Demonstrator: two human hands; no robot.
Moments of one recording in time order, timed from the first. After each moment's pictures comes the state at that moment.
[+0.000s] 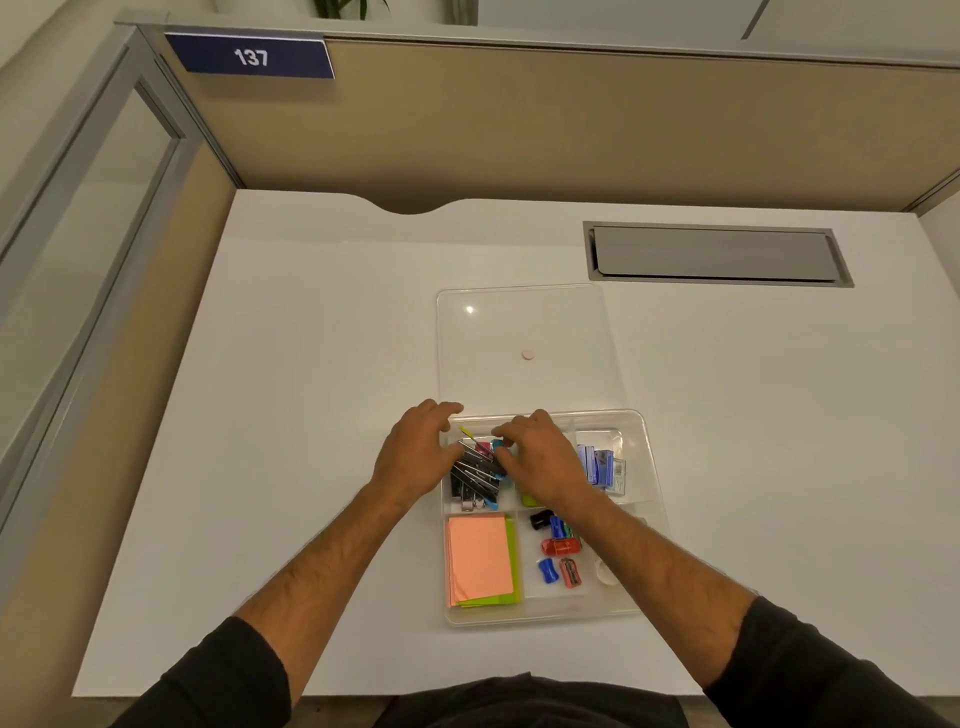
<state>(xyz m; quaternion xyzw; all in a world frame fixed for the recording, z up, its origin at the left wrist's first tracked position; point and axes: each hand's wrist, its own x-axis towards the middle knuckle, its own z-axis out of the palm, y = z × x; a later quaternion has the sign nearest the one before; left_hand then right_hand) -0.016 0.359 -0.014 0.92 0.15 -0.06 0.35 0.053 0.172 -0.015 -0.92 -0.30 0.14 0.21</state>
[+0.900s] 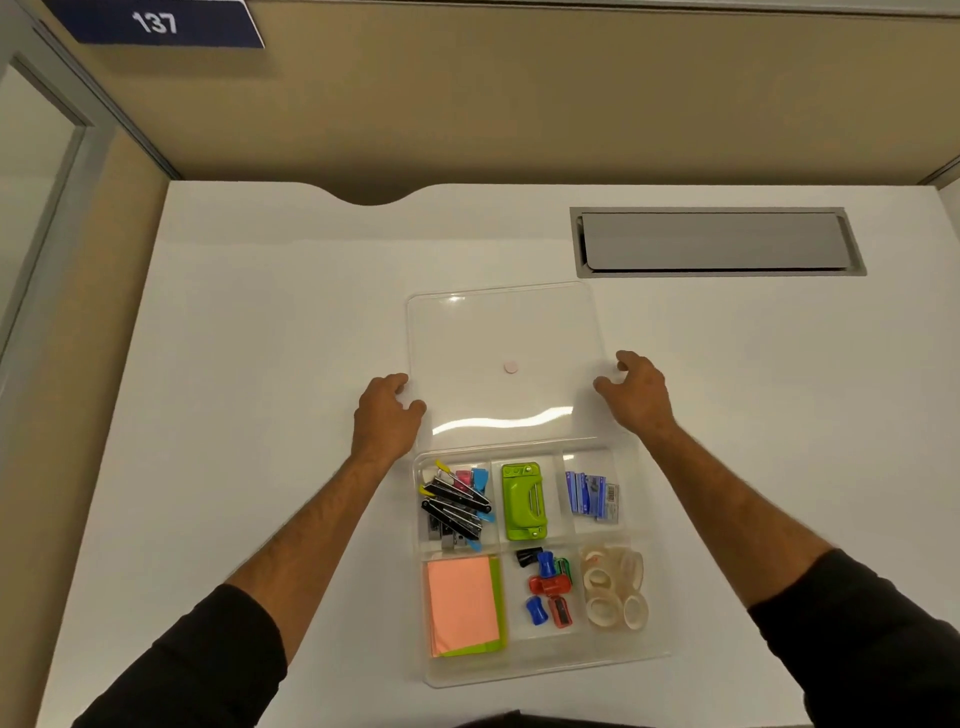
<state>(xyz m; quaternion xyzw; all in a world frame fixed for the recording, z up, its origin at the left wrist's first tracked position) 0.076 0.390 -0.048 0.84 0.35 -0.08 0.41 0.212 0.085 -0.037 -0.93 0.05 0.21 0.29</state>
